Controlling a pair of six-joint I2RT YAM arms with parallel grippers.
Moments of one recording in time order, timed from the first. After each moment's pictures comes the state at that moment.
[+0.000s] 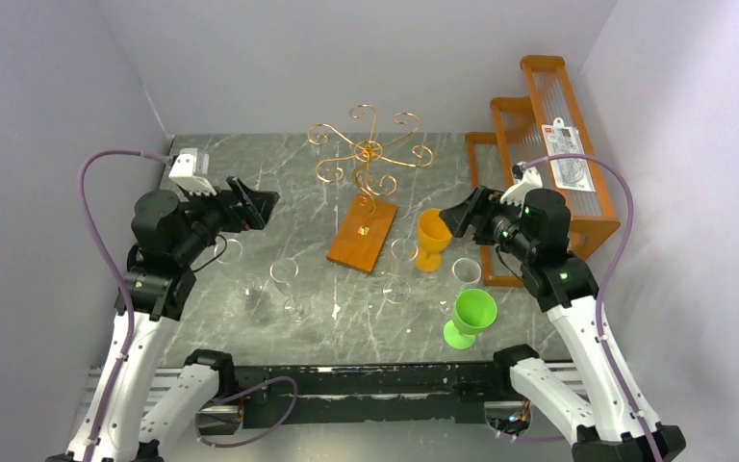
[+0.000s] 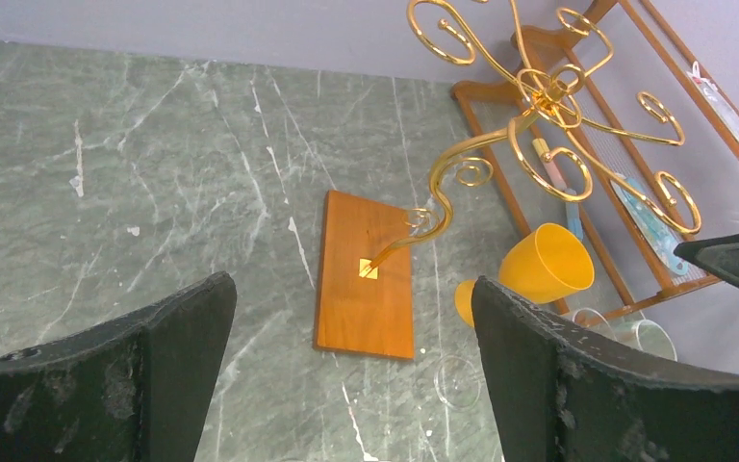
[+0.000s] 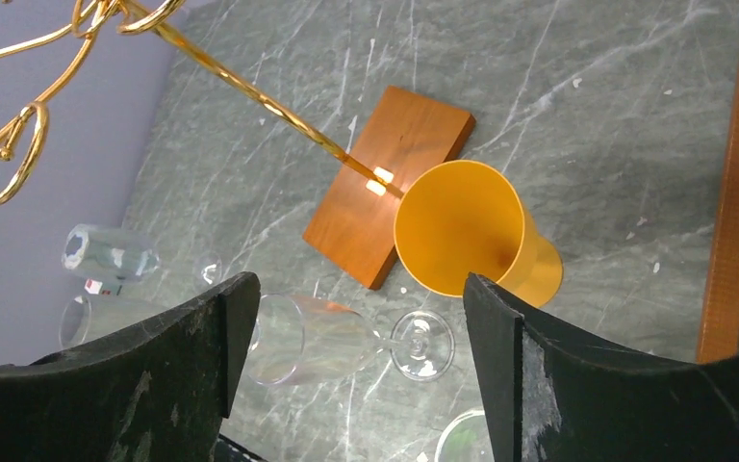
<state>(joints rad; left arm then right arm) -0.18 0.77 0.96 -0.33 0.25 -0.40 0.24 0.81 0.94 -0.47 -0.22 0.48</state>
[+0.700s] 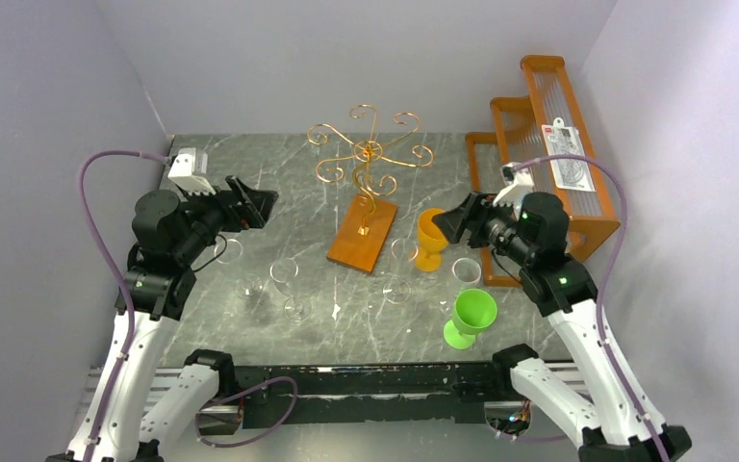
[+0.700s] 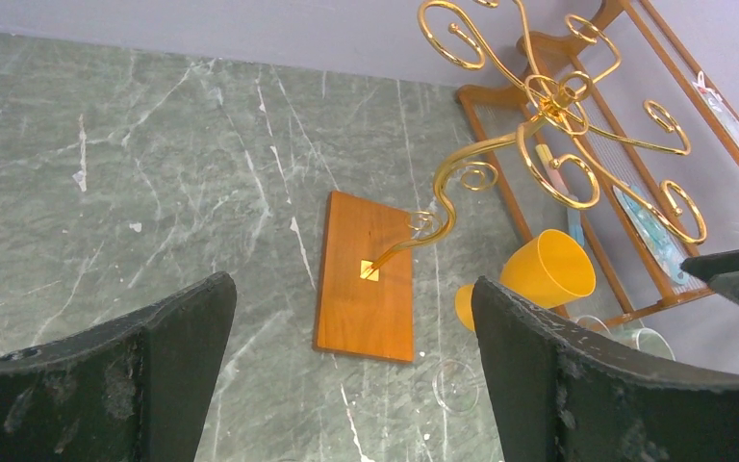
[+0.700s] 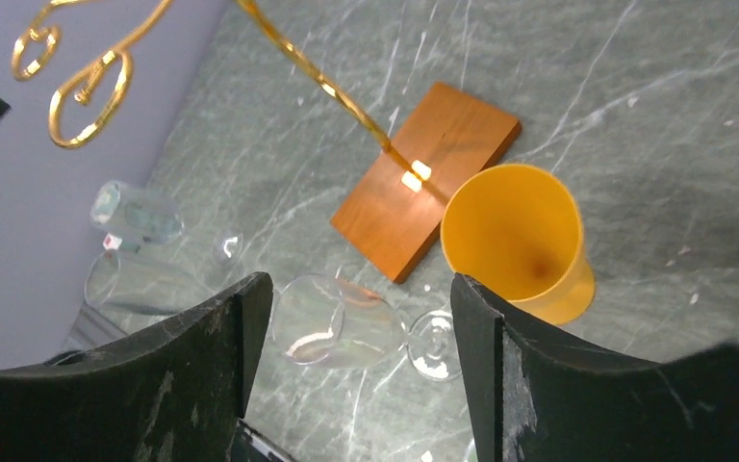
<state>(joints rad) -0.18 0.77 0.96 -0.33 0.23 -0.41 0.27 0.77 0.92 -0.42 -0.29 0.44</state>
